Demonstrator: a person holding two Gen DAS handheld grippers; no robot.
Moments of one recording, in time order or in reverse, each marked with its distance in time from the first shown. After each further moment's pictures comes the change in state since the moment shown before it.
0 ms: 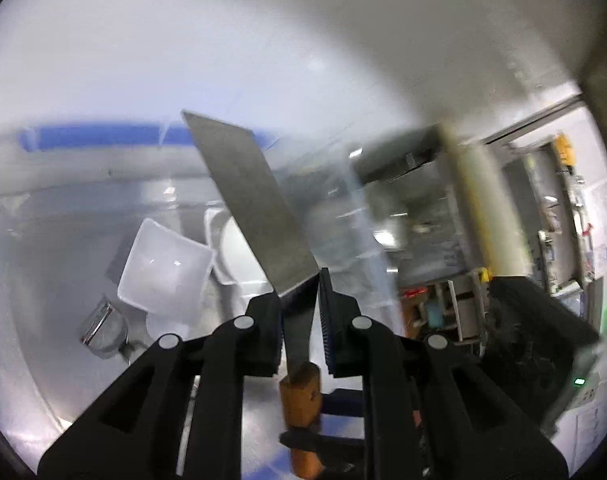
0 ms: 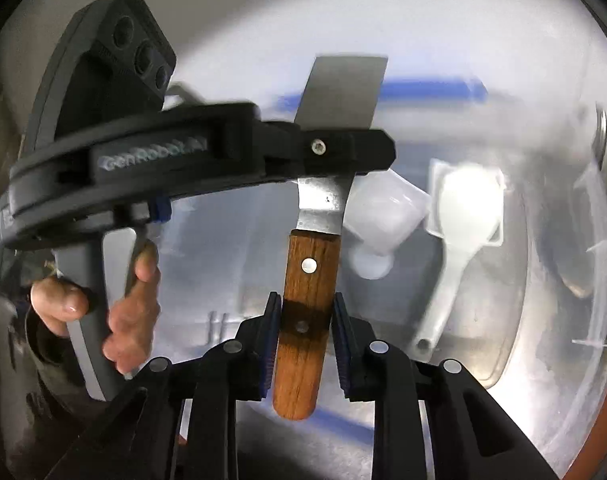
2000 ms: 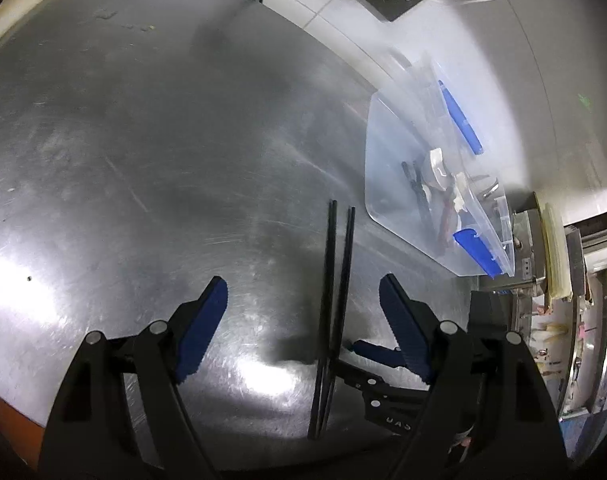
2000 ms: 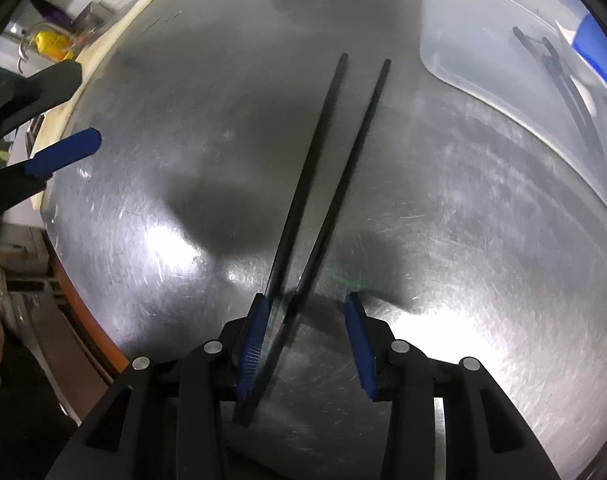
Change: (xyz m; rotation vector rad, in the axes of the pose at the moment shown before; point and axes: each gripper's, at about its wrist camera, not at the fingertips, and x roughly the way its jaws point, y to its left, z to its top) left arm -0.242 0.188 -0.351 -0.438 -0.277 0.271; right arm 0.203 0.195 -0.201 -0.234 0.282 -0.220
